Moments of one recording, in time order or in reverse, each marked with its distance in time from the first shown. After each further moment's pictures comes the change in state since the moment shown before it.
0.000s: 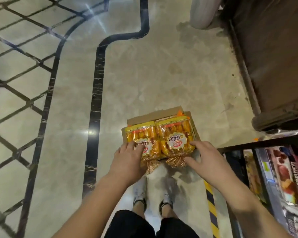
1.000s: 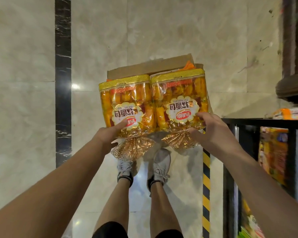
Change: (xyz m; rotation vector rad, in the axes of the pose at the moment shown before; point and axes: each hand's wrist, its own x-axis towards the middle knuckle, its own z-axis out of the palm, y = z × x) left_hand 0.194 -0.070 0.231 -1.577 -0.216 -0.855; right_hand 0.157 0.106 0.131 -0.006 -0.092 0.152
